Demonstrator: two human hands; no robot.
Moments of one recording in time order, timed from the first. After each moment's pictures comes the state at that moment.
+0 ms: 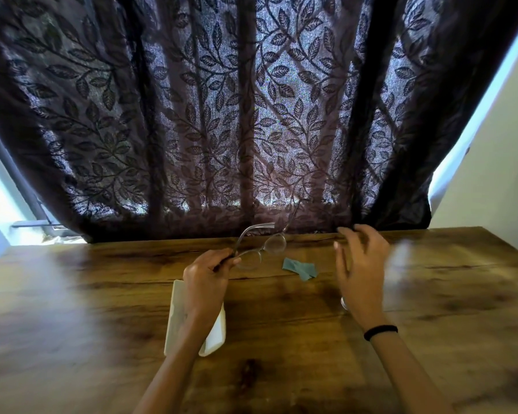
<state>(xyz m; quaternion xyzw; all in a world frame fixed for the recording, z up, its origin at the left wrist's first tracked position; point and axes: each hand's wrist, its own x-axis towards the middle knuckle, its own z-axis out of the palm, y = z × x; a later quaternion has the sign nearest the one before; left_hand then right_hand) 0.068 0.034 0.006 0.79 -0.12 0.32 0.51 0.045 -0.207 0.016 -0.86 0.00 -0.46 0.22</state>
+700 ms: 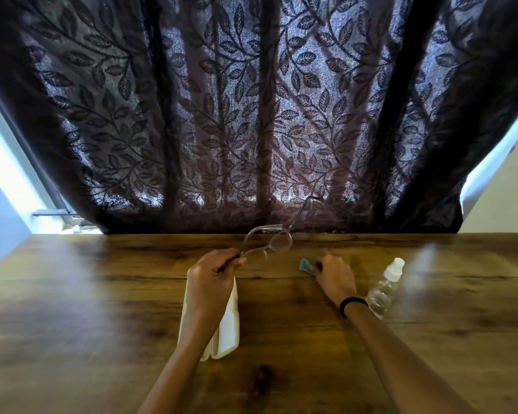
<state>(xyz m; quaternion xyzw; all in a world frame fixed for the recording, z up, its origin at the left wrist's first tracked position) 0.078 0.050 -0.003 0.80 -0.11 0.34 0.48 0.126 -0.184 -0.036 -0.98 0.06 -0.09 0.17</state>
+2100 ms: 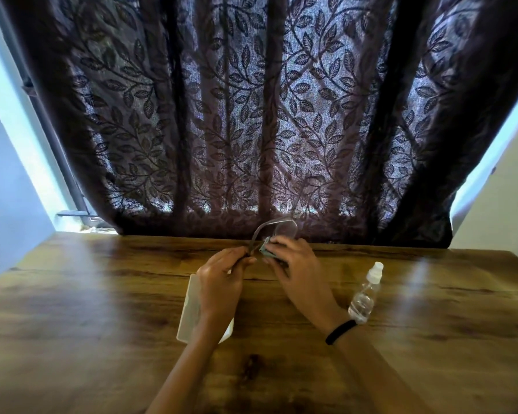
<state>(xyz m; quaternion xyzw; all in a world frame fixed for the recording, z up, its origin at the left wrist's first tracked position) 0.037 0.023 0.027 0.77 -0.13 0.40 0.48 0.035 -0.121 0.056 -0.90 -0.22 -0.29 0.26</state>
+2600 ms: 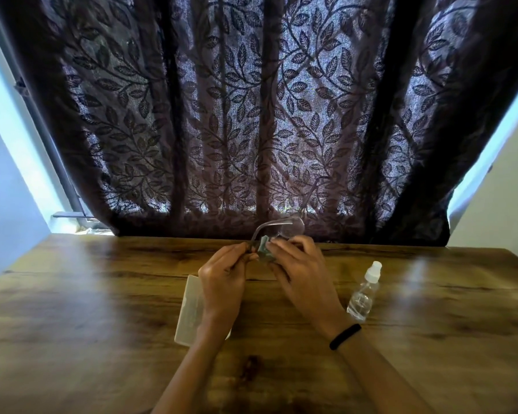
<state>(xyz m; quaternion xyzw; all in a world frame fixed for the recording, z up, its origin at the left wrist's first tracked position) 0.035 0.011 0.037 0.74 -0.14 0.44 0.49 0.034 -0.132 0.049 -0.90 -0.23 -0.34 0.15</state>
